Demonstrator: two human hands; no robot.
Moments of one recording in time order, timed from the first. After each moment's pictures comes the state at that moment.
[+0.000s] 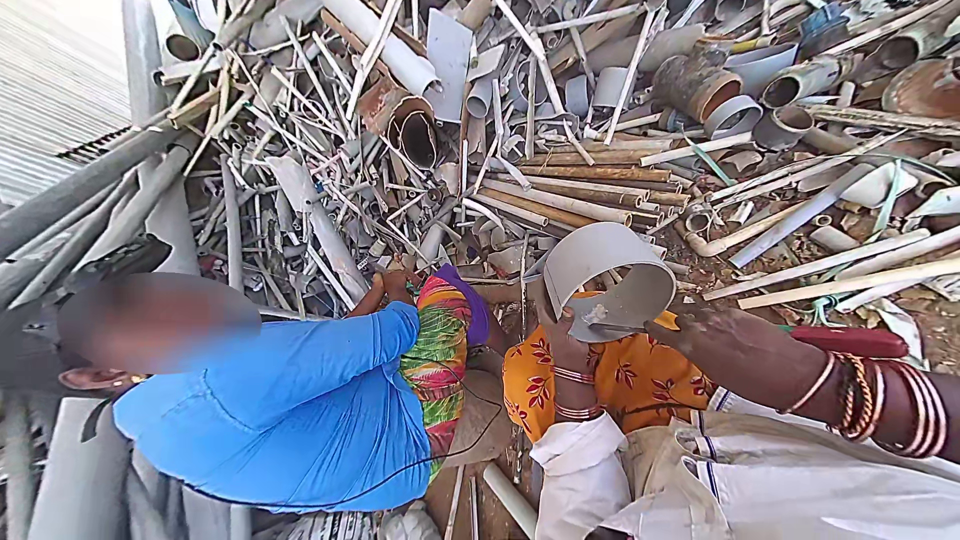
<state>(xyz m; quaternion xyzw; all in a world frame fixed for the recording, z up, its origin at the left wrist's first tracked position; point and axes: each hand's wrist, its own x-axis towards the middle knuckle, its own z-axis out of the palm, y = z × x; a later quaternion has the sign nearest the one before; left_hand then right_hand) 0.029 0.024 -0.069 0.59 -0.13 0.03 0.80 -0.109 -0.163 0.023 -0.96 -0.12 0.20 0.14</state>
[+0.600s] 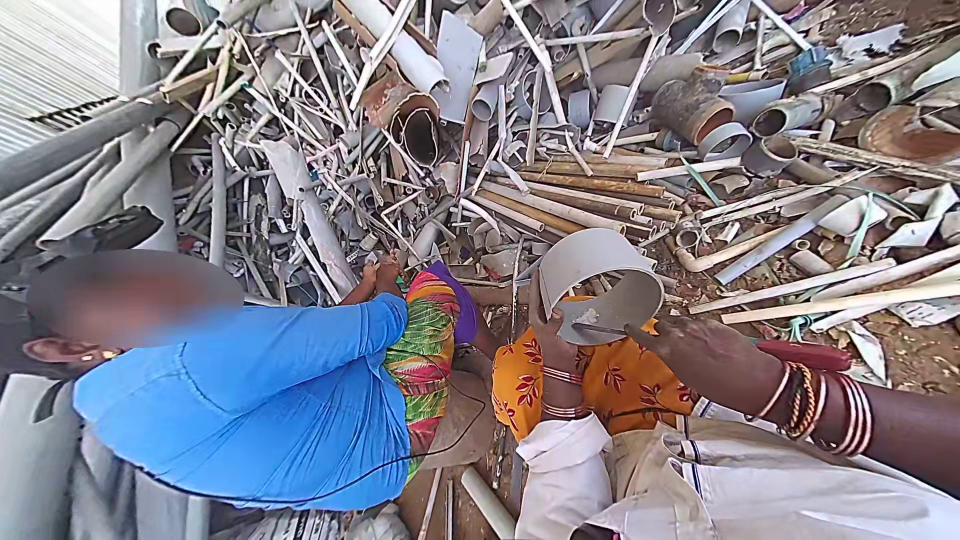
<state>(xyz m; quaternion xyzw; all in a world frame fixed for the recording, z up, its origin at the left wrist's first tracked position) 0.028 0.014 -0.063 0.53 -0.12 0.04 0.84 -0.104 -0.156 0.023 -0.96 -0.09 0.20 0.16</state>
